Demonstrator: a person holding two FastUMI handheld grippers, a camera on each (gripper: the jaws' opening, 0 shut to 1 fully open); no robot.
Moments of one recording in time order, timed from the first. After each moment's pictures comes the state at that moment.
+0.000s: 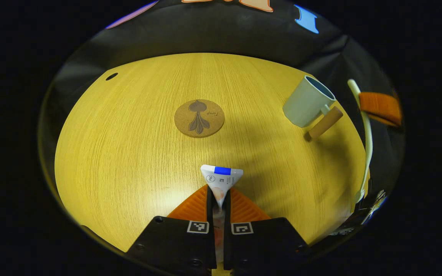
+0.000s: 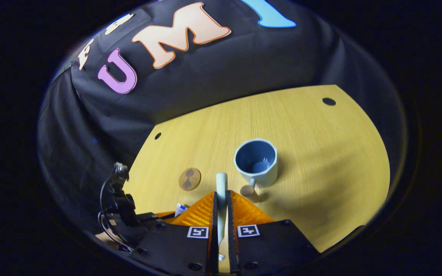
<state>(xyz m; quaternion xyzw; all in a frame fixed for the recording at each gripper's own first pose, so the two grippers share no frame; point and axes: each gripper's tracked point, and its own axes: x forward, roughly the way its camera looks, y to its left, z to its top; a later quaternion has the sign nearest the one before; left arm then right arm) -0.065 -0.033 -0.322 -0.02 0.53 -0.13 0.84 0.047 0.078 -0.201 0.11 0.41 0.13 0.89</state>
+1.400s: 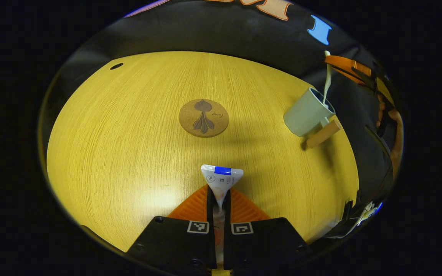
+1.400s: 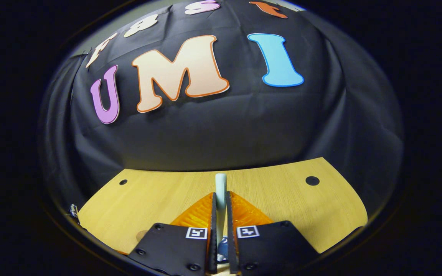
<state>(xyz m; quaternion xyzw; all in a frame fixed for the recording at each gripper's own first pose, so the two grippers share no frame) -0.062 -0.032 -0.318 -0.08 0.53 -0.13 0.84 0.193 0.053 -0.167 0.03 0.20 0.06 0.98</state>
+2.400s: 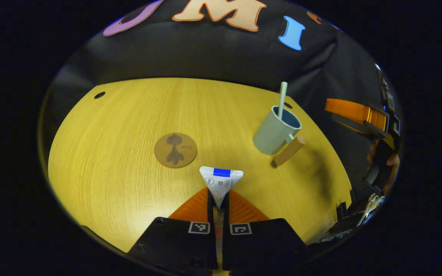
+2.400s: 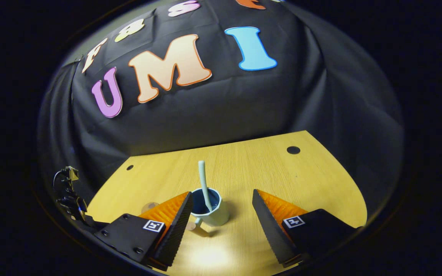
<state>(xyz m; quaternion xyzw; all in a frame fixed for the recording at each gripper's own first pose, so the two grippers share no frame) -0.031 -0.080 -0.259 -0.06 0.43 -0.20 0.88 0.080 -0.013 -0.180 0.08 0.25 0.04 0.96</state>
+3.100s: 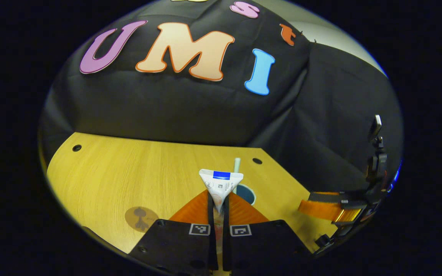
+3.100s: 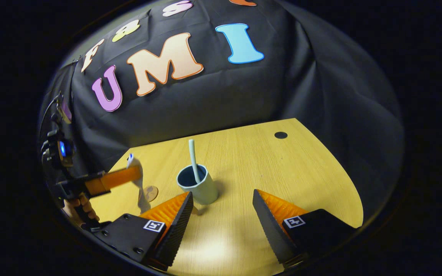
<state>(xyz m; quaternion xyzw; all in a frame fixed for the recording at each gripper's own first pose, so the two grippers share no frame) 0.062 -0.174 -0.137 -0.10 0.23 -0.27 0.93 0.017 -0.047 -0.199 0.07 0.29 0.04 0.95</state>
